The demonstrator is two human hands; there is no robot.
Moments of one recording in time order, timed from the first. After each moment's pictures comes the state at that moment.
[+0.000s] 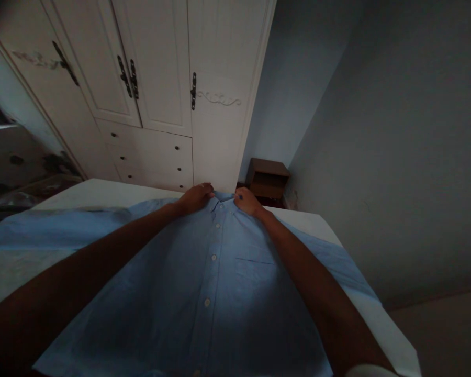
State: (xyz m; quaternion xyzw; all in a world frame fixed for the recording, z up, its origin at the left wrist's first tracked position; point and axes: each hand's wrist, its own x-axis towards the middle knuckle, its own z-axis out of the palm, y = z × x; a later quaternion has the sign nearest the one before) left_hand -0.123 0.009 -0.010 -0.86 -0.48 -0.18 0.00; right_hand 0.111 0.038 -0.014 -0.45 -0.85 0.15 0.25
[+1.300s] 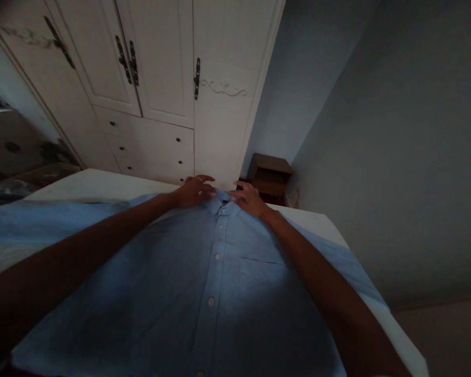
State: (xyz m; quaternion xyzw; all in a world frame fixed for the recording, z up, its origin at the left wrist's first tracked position) left_hand -0.145 -0.001 0.002 -0.87 -0.45 -0.20 -0.03; right_hand 0.113 0.027 -0.017 -0.37 -0.89 0.09 0.24
